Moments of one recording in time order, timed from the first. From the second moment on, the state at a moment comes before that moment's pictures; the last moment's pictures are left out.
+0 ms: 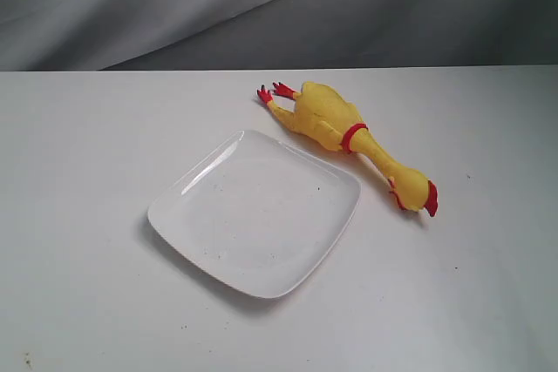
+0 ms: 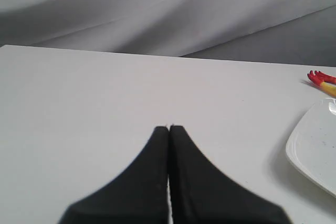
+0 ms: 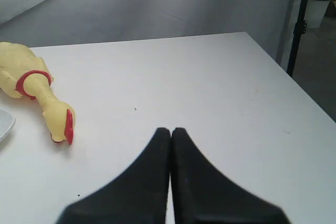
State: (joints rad) left arm 0.18 0.00 -0.01 0.07 0.29 -0.11; right arm -0.12 0.00 0.00 0.00 0.34 0.03
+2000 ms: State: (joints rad) left arm 0.18 0.00 -0.01 0.07 0.29 -0.11; right arm -0.12 0.82 -0.95 -0.05 0.28 0.14
